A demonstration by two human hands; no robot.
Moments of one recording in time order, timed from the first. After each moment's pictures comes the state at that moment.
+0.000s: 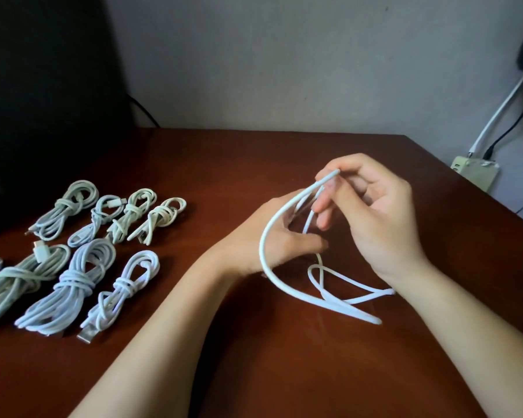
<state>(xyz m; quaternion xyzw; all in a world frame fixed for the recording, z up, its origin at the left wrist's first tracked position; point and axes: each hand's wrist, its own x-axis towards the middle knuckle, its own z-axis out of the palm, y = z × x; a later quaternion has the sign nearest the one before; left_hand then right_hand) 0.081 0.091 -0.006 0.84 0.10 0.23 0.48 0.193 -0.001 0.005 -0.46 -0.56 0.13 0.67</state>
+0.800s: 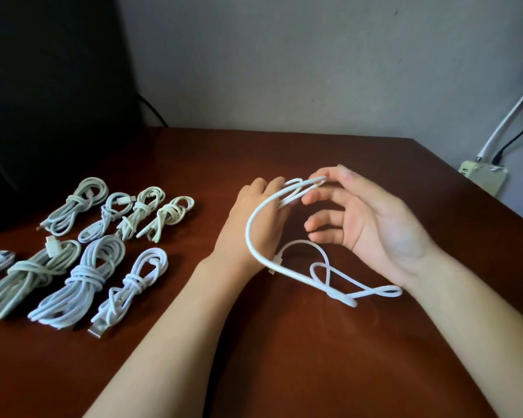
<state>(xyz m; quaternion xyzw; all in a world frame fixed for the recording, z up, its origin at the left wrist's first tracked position) 0.085 0.112 -0.030 0.90 0.25 0.35 0.12 0.195 -0.003 0.017 -0.44 -0.42 0.48 0.63</state>
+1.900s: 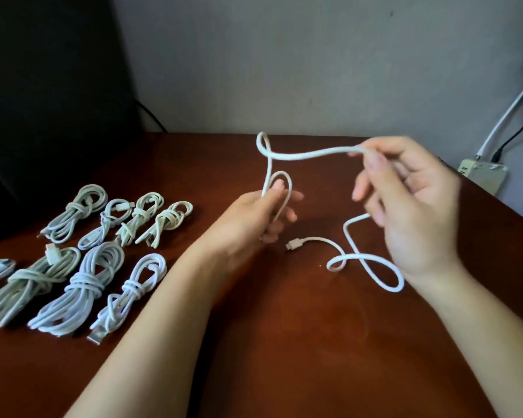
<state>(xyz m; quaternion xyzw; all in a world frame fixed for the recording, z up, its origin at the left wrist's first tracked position) 0.082 0.110 -0.013 0.62 0.27 0.27 0.69 0.195 -0.012 0.022 -0.47 -0.54 0.04 0.70</state>
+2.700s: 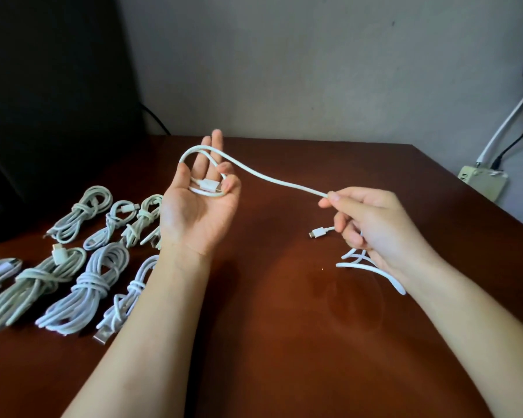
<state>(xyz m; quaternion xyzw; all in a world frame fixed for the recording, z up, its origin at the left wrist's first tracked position) 0.050 0.135 0.008 0.13 0.03 0.47 0.87 0.210 0.006 0.009 -0.67 -0.39 0.26 0.58</state>
